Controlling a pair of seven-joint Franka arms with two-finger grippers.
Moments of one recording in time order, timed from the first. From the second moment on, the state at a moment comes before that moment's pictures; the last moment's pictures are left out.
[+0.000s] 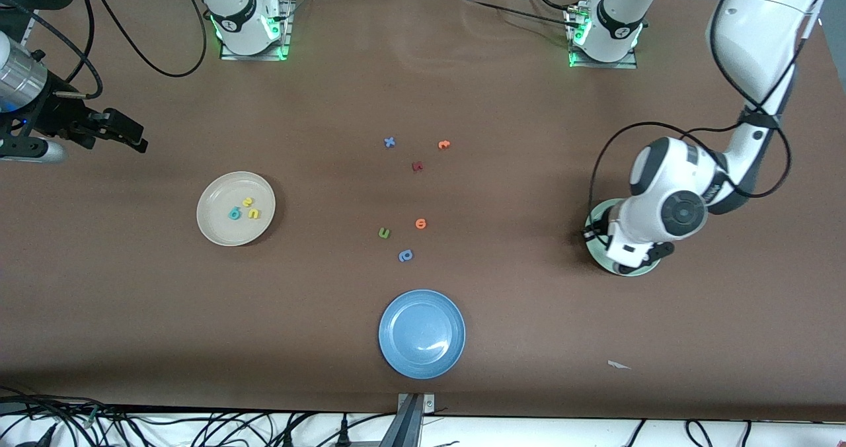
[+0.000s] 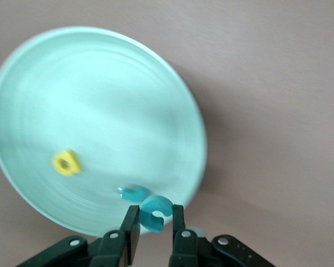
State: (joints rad) left arm 0.24 0.59 -0.41 -1.76 0.22 2.06 -0.67; right arm -0.02 -0.01 0.05 -1.72 0.04 1.72 0.11
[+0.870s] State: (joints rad) left arm 0.29 0.59 -0.42 -1.69 0.31 2.03 -0.60; right arm -0.02 -0.01 0.05 -1.72 0.04 1.72 0.11
